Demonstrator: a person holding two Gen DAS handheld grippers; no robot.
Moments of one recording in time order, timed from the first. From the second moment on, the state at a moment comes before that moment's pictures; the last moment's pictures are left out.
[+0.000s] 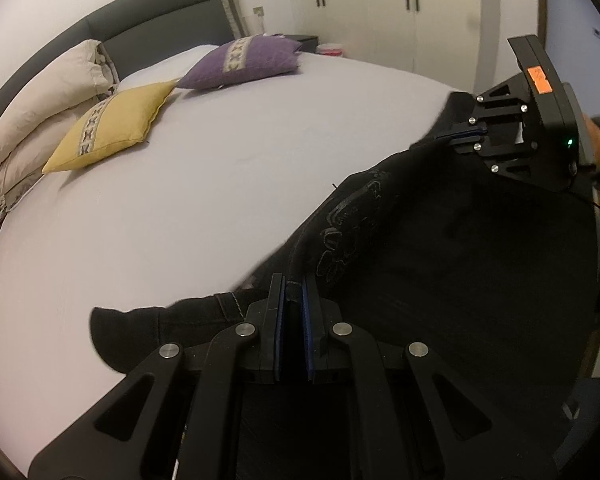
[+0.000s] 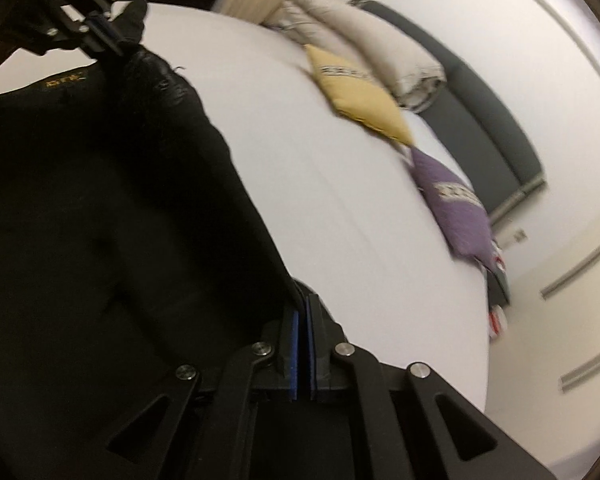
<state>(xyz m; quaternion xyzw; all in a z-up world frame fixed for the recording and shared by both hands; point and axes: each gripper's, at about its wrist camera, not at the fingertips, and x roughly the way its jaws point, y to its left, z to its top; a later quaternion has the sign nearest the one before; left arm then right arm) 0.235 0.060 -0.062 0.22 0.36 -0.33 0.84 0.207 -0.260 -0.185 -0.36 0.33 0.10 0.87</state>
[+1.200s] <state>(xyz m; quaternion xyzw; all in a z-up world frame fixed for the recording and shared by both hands) -0.013 0.091 -0.100 0.26 0.37 -0.28 0.85 -0.034 -0.166 -0.226 -0.42 0.35 0.07 0.83</state>
